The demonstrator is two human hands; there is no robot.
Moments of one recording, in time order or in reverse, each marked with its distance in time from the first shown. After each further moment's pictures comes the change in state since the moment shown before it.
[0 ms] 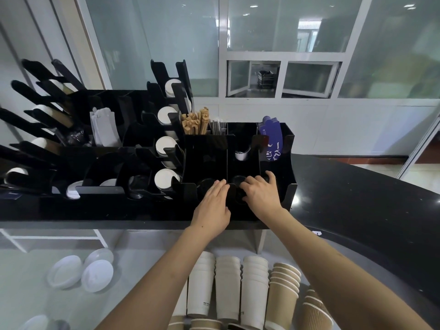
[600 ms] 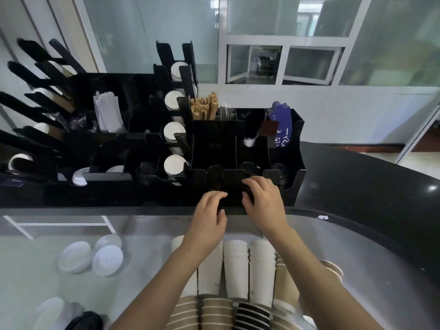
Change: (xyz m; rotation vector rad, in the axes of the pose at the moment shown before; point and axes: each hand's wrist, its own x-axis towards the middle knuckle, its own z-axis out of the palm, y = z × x) left_hand -0.081 -0.023 -0.013 -0.315 0.068 -0.059; right_hand -0.061 -0.064 -0.020 0.443 0.341 0.146
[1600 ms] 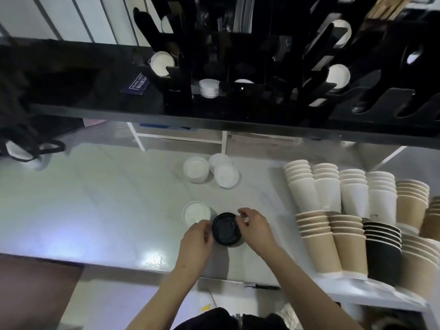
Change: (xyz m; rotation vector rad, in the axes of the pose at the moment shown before) left_hand -0.299 -0.325 -0.184 0.044 -0.152 -0.592; right_hand -0.221 -0.365 0.215 0.360 -0.762 0.641
